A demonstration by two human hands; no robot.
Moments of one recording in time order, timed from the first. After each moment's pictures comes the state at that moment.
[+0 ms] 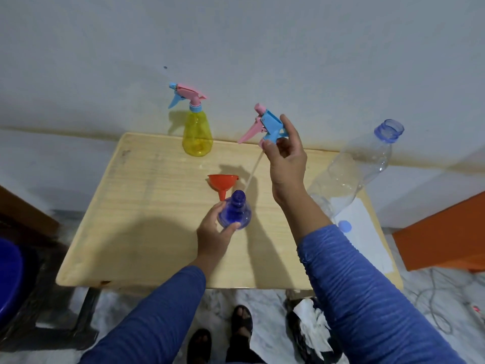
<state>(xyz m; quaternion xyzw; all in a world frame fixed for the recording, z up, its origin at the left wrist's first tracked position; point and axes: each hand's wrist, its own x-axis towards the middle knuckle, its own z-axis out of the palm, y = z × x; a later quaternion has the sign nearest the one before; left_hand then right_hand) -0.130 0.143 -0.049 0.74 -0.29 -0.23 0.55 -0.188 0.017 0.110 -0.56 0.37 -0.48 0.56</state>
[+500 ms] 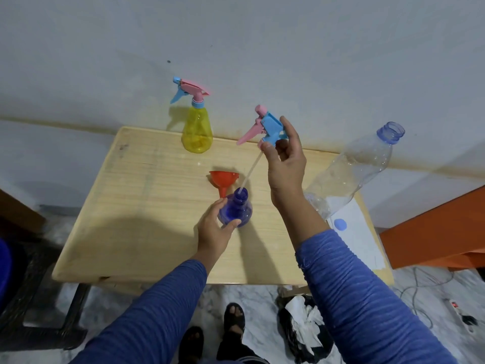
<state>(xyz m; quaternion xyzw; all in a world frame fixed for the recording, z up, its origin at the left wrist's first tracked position) -0.122 0.144 -0.059 0.74 -0.32 -0.23 0.54 -0.185 0.040 0.113 -0.59 0.37 -0.49 0.52</state>
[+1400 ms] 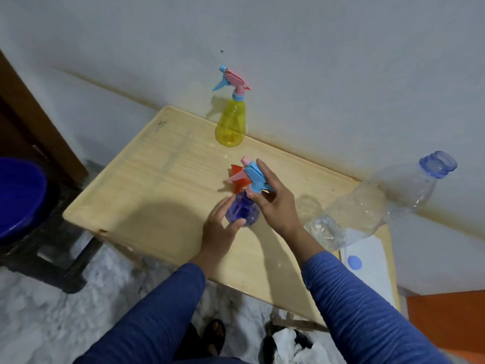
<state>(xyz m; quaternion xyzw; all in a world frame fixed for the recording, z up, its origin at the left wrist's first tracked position) -0.153 0.138 -0.067 0.75 -0.23 -0.20 0.59 -0.215 0.023 0.034 -0.82 0.21 -0.21 0.49</state>
